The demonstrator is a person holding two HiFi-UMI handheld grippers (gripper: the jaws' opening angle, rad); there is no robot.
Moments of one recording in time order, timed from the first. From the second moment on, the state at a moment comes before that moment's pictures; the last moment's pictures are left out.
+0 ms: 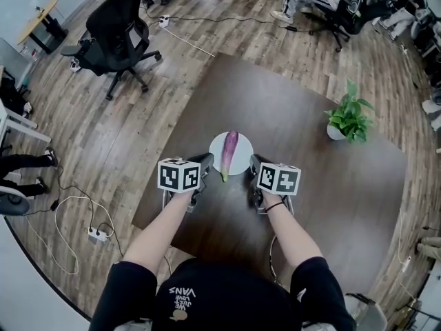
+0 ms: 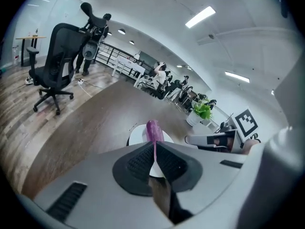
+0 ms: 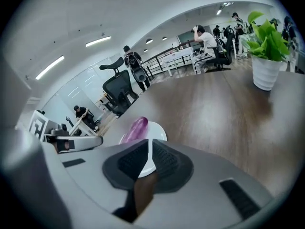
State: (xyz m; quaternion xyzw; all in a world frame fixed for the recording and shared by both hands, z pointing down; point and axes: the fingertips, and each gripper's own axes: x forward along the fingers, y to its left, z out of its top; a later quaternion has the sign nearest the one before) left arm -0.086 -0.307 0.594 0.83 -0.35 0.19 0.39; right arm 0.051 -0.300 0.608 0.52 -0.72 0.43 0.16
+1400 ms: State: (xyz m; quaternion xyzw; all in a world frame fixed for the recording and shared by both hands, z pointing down) left arm -0.071 -0.163 0.514 0.88 -0.39 0.10 0.27; right arm 0.026 -0.146 0.524 0.52 -0.81 0.26 0.13
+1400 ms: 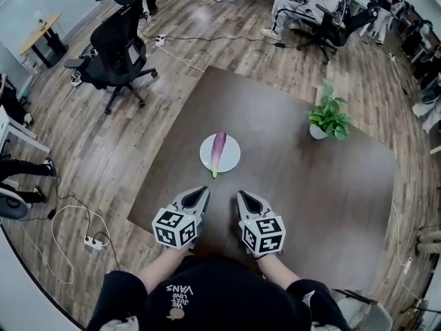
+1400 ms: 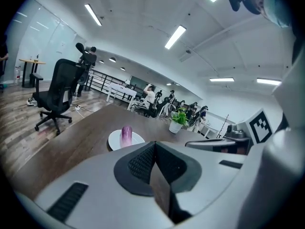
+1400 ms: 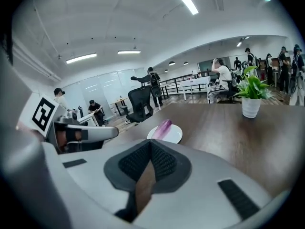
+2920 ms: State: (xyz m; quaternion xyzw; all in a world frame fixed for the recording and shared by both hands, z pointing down) left arm -0.062 -0.151 0.498 0.88 -0.38 0.09 0.26; right arm 0.037 -0.134 0.504 0.51 -0.82 0.24 0.13
